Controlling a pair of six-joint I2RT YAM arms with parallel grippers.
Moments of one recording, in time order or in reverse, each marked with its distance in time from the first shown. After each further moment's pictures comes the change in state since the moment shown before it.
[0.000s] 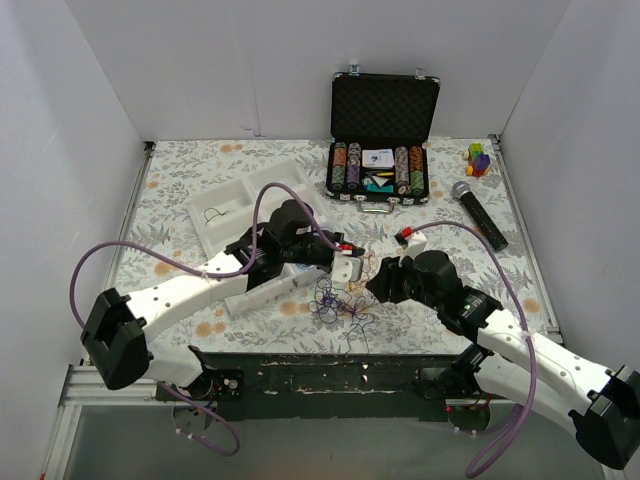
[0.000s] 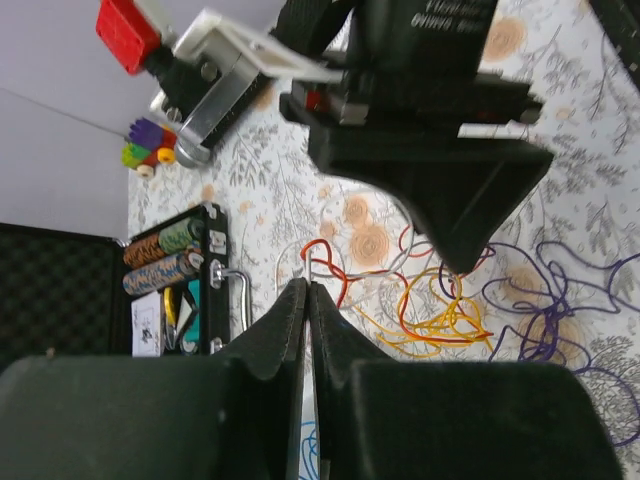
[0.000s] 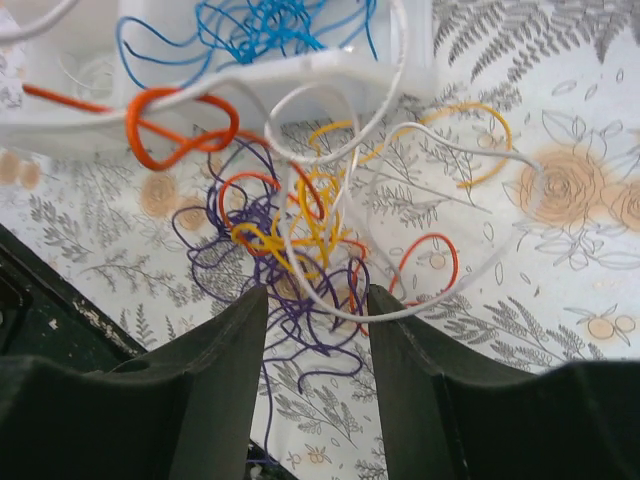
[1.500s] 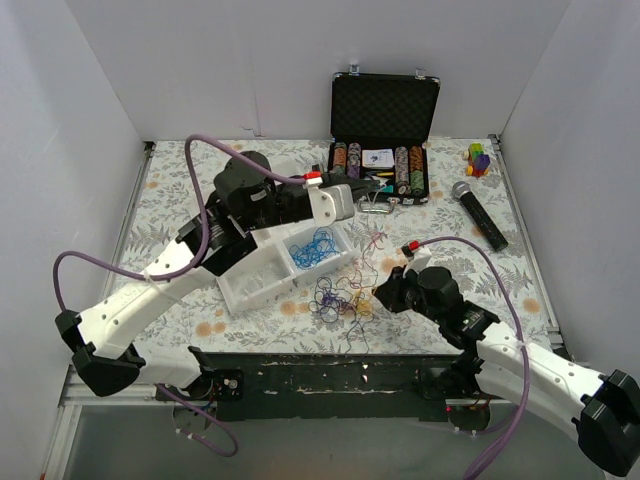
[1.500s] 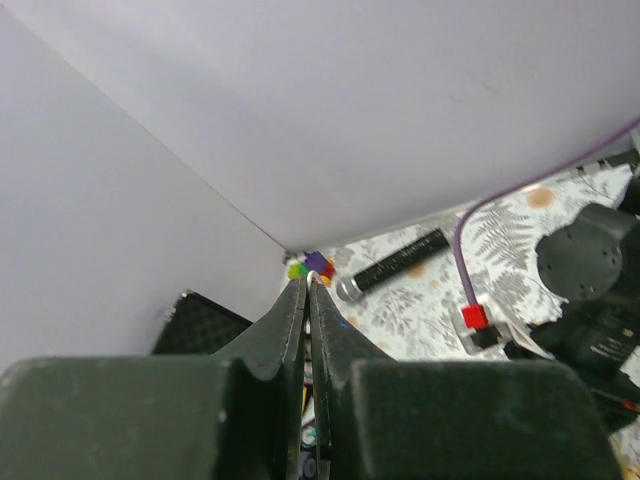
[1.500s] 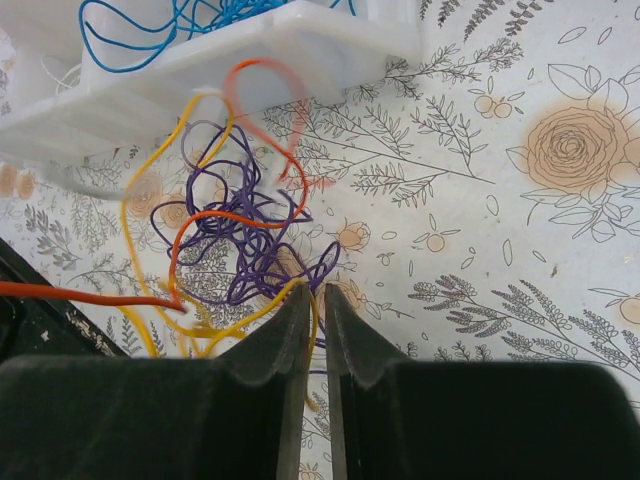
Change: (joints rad) left arm -0.066 -0.094 0.484 -0.066 -0.114 -0.357; right arm 0.000 -0.068 -0.179 0.196 0.009 0.069
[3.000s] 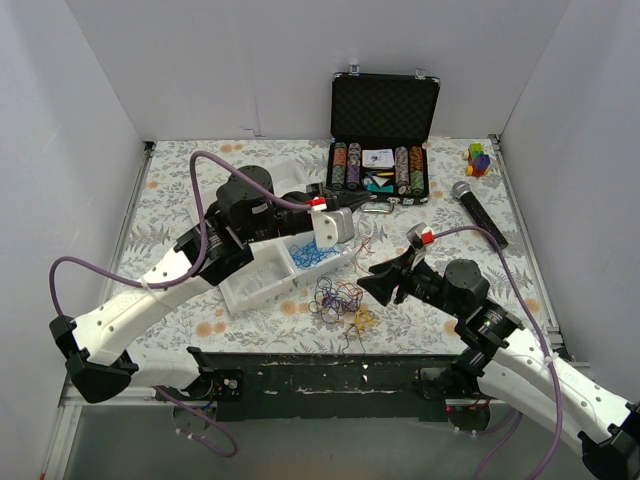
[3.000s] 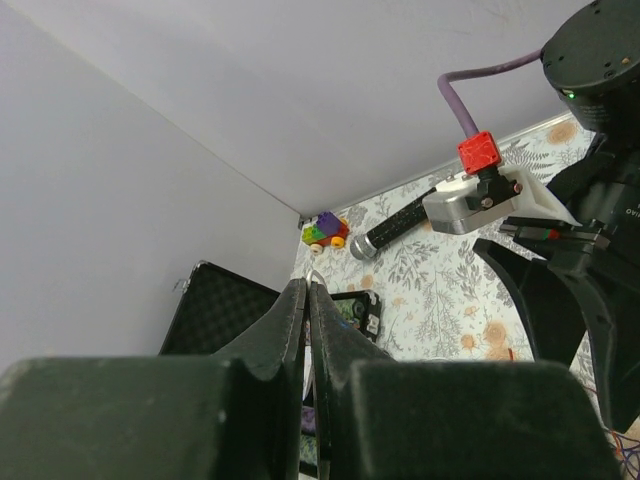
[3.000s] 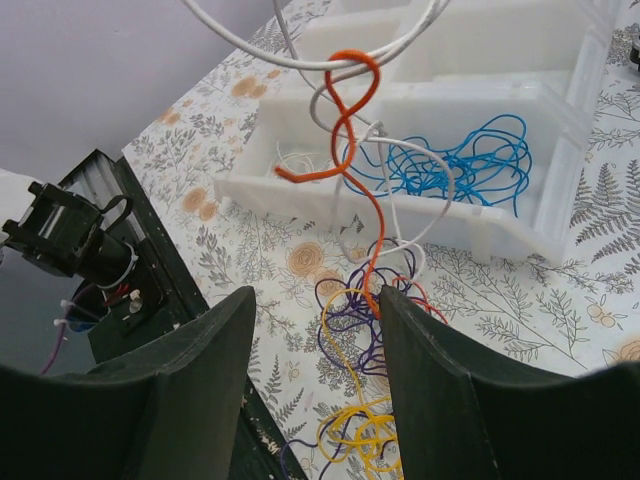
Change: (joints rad) left arm -0.013 -0.058 -0.076 -0.029 -0.047 0.140; right arm 0.000 -0.147 0.154 0.032 -0.246 -0.138
